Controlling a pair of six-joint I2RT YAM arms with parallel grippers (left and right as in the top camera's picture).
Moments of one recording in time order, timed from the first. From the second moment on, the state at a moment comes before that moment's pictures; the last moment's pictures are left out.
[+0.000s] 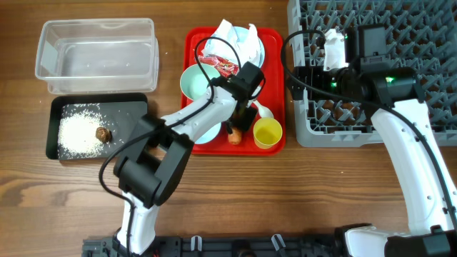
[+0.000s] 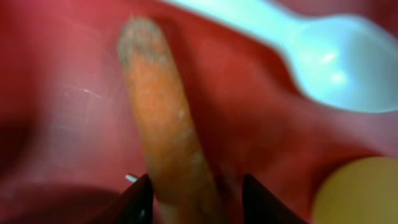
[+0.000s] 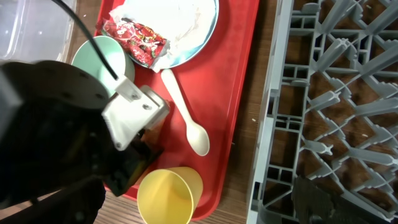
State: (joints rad) left arm -0.64 2.10 1.47 -0.75 0.03 -0.14; right arm 0.16 1.47 1.41 -0.95 -0.26 0.12
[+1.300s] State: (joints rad) left arm -0.44 1.86 1.82 -1.31 -0.13 -0.23; right arm 0.16 1.47 1.41 -0.94 -0.26 0.12
